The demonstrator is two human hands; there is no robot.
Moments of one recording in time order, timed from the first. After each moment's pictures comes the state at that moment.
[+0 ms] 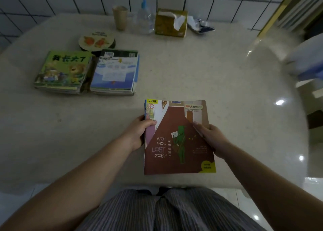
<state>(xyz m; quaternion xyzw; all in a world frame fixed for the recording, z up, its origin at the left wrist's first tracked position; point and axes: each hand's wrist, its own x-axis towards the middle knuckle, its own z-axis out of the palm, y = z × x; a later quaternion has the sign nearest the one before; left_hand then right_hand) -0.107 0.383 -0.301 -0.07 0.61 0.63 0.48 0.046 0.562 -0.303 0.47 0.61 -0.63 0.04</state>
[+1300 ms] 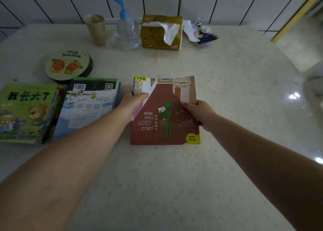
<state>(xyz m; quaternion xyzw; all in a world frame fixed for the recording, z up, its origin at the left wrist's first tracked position) -0.300 0.559 -0.314 -0.06 0.75 0.55 0.37 -0.152 0.717 -0.313 0.46 0.64 -0.61 0.06</state>
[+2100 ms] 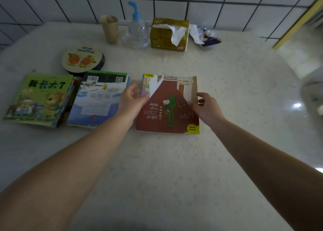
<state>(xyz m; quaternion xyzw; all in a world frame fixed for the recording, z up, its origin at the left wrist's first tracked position) -0.257 0.518 -0.288 0.02 0.81 0.54 0.22 -0.123 0.708 -0.295 0.40 0.81 -0.43 -0.02</state>
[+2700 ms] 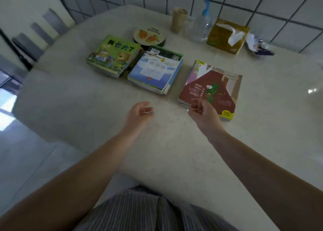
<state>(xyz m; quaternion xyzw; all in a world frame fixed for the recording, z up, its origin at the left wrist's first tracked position) -0.129 0.349 -0.307 -0.10 0.77 0.61 0.16 -0.076 0.552 -0.272 0.21 0.82 -0.54 -0.02</state>
